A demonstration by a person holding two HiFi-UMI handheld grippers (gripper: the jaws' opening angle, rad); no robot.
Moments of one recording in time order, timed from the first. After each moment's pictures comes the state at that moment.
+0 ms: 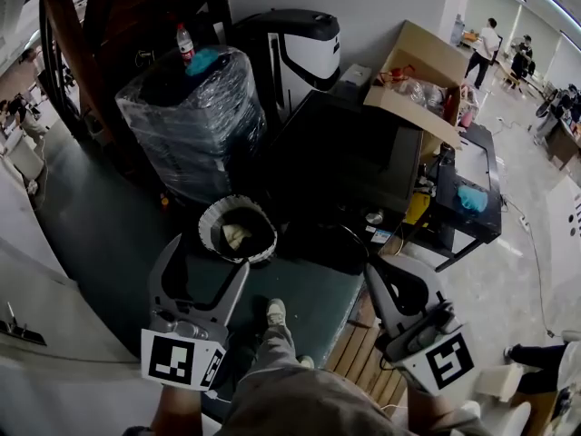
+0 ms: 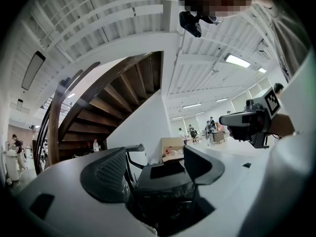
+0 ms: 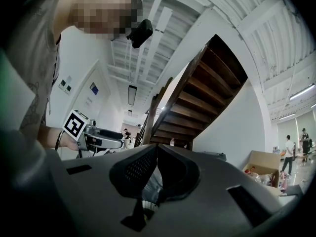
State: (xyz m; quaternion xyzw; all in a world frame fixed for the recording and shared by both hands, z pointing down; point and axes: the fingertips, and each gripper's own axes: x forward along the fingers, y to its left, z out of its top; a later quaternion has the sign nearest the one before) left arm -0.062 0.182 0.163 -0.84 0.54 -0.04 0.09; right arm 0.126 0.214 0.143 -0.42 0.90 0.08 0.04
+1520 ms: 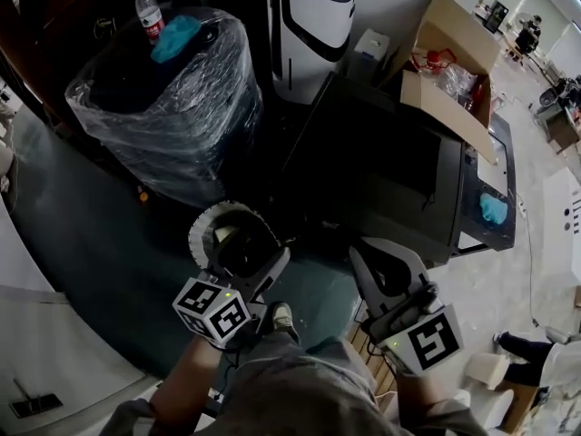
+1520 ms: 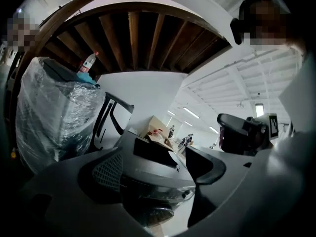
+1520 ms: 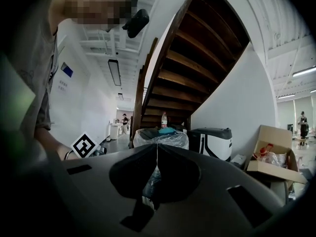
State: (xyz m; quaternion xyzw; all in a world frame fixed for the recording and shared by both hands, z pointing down) left arm -0.096 -0.145 0.370 -0.88 0.40 0.03 -0.27; right arm 0.013 -0.105 0.240 -0.44 0.90 -0.01 -0.04
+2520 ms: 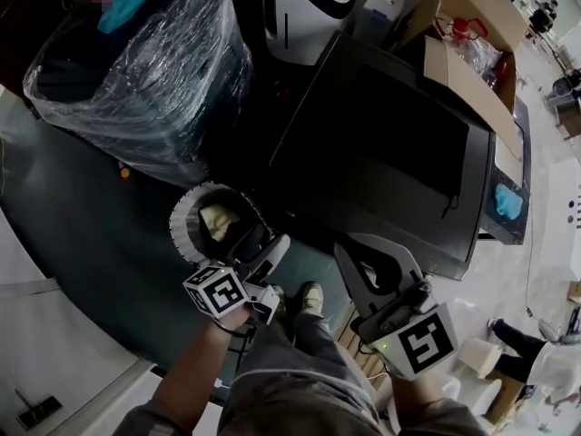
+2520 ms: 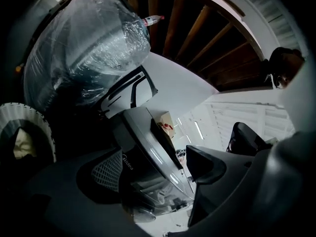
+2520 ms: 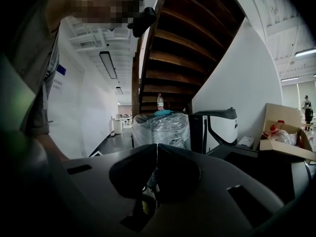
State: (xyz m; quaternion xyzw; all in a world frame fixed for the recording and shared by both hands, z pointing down) left arm -0.058 -0.216 0.541 -0.78 0.37 0.12 -0.49; right arm 0.020 -0.197 0.345 -0.42 0.90 -0.08 -0.07
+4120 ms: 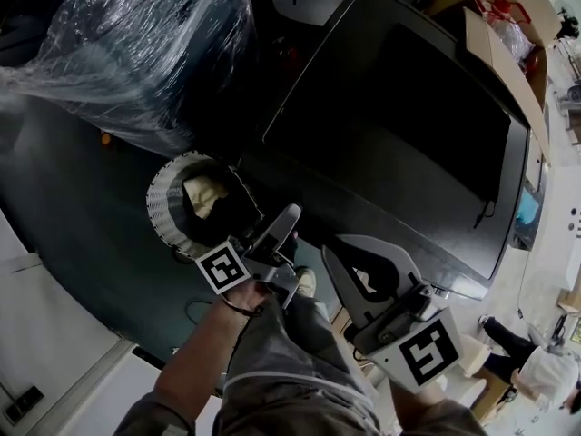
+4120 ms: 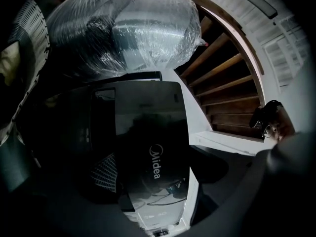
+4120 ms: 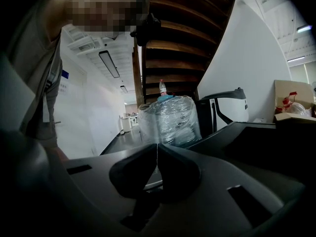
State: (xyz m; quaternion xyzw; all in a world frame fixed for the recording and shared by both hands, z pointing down) left arm -0.015 -0.261 0.619 -0.67 0.28 0.33 -0.60; right arm 0.008 -0.215 0.452 -0.37 0.92 -0.14 -0.08
